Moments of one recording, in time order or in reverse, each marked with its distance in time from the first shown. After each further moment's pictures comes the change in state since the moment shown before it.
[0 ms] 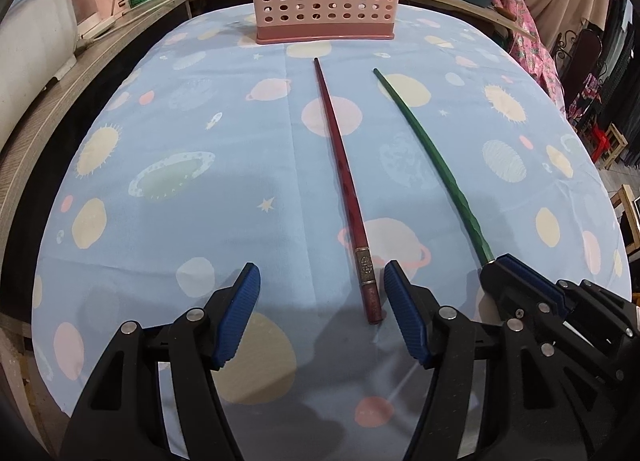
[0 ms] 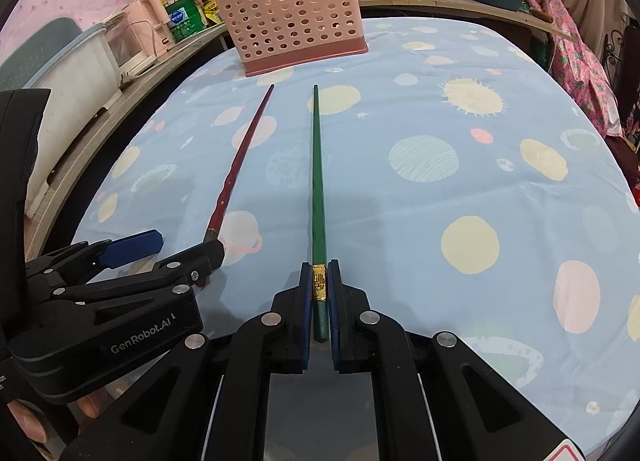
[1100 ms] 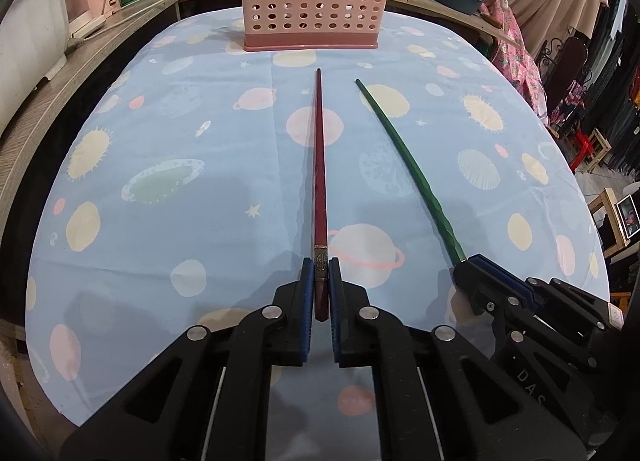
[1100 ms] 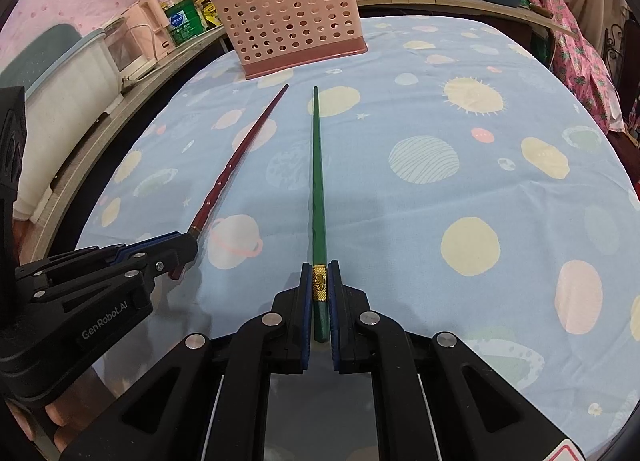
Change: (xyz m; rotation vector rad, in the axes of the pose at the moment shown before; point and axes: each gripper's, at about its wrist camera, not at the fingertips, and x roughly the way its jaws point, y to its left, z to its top) left arm -0.015 0.001 0.004 -0.016 -0.006 -0.079; right arm -0.002 -0.002 0.002 0.015 0.002 0.015
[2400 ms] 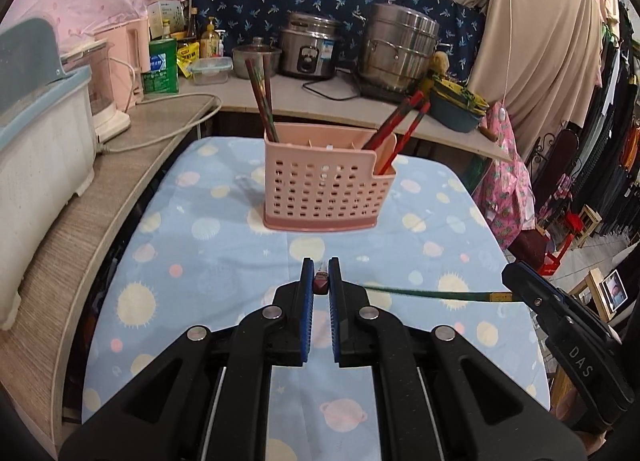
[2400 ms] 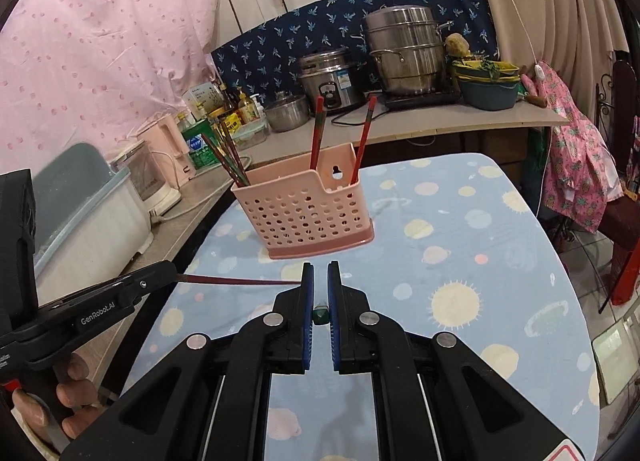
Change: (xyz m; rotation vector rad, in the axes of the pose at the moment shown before) left arm -0.098 0.019 0.131 -0.080 -0.308 -0.023; right arm -0.095 -0.005 0.137 0.027 -0.353 0.067
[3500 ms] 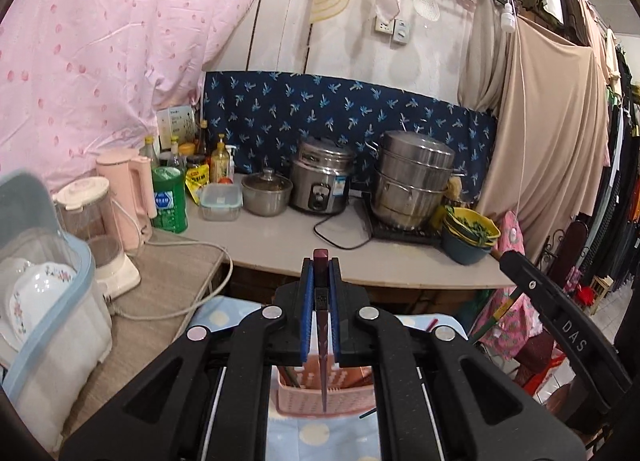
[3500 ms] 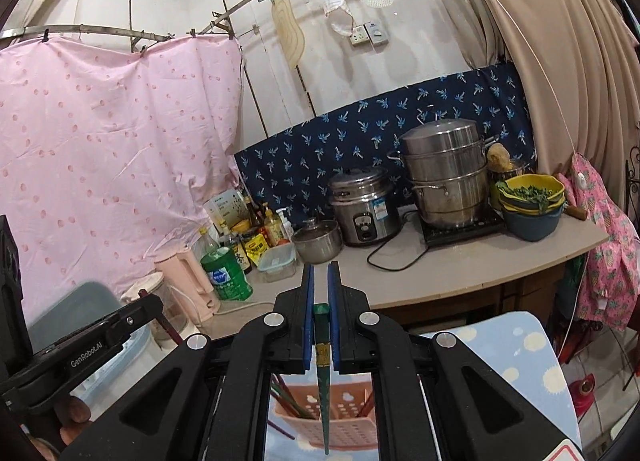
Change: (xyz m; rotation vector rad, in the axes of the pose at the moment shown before) left arm -0.032 0.001 0.207 -0.018 -0.335 0.049; right arm 0.032 0.047 0.221 -0.011 -0.315 0.083
